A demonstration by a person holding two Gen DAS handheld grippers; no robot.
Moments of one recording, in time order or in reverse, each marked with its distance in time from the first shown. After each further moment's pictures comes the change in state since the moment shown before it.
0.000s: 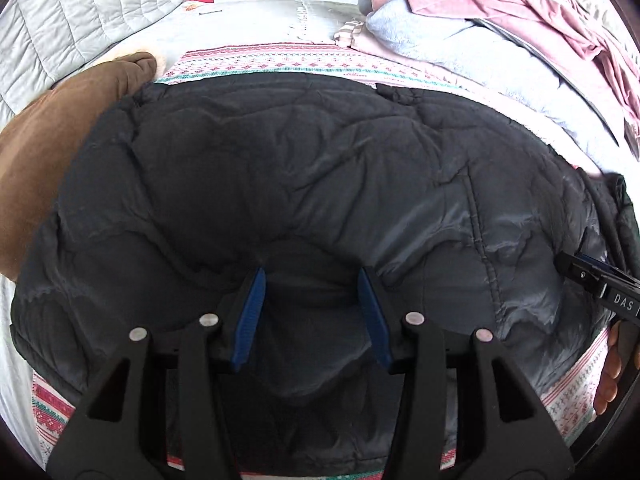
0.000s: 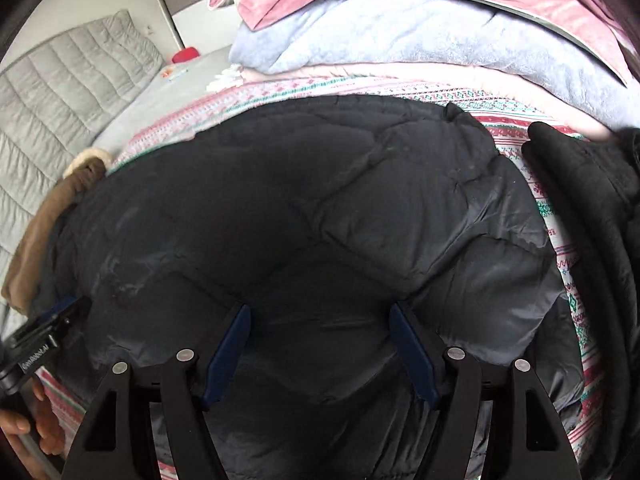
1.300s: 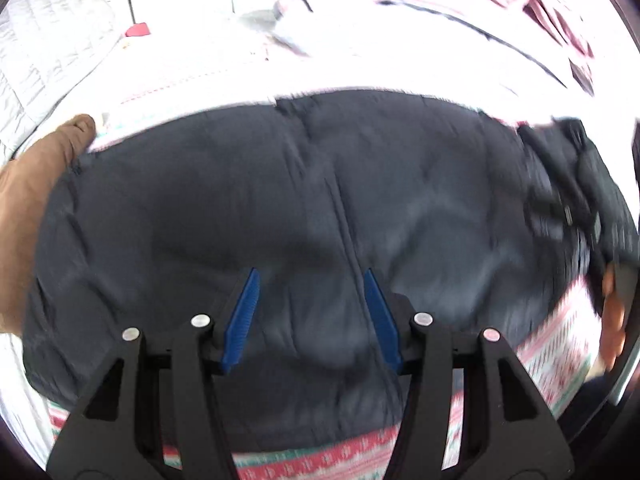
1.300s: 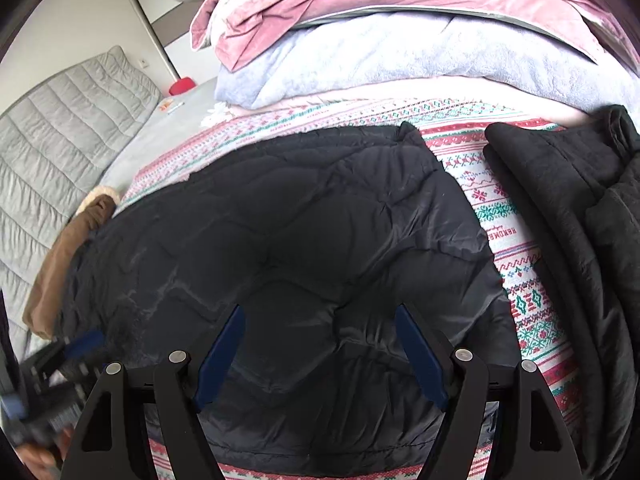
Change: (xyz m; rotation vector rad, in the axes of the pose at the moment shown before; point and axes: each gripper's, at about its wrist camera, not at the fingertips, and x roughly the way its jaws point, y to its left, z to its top) left arm -0.028 -0.066 0.032 0.199 -0.010 -0.096; right arm -0.044 -0.054 0.006 0.111 -0.090 0.088
